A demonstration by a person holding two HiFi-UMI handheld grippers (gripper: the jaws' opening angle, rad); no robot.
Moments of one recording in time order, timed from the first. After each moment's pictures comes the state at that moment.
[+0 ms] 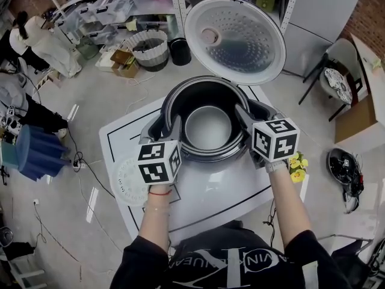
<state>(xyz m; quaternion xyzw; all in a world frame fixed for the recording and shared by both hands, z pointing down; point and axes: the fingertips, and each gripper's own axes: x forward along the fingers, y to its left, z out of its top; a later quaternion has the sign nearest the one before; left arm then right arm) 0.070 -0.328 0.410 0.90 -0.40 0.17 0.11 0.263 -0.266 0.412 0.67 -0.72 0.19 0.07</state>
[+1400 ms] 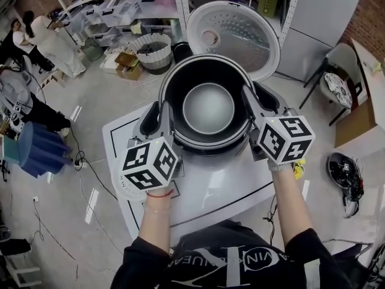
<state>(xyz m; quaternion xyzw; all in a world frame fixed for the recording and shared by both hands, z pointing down) 0.050 -0.309 0.318 0.89 -0.44 0.00 0.13 0.261 -0.248 0.308 0.69 -0.72 0.09 -0.03</state>
